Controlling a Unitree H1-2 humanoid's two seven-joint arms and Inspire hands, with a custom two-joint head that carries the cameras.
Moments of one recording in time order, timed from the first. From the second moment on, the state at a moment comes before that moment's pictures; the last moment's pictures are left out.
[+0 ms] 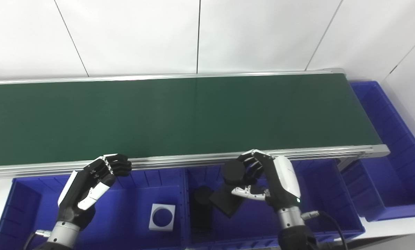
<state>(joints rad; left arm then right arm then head) 0.23 0.20 -0.03 -0.10 -0.23 -0.06 -0.30 0.29 -0.06 0.17 -0.20 -0.70 0.02 -0.11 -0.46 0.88</state>
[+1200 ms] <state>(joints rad) 0.22 0.21 -0.02 -0.10 -0.23 -0.06 -0.31 0.28 -0.12 0.23 -0.16 -0.79 0.10 -0.06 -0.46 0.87</state>
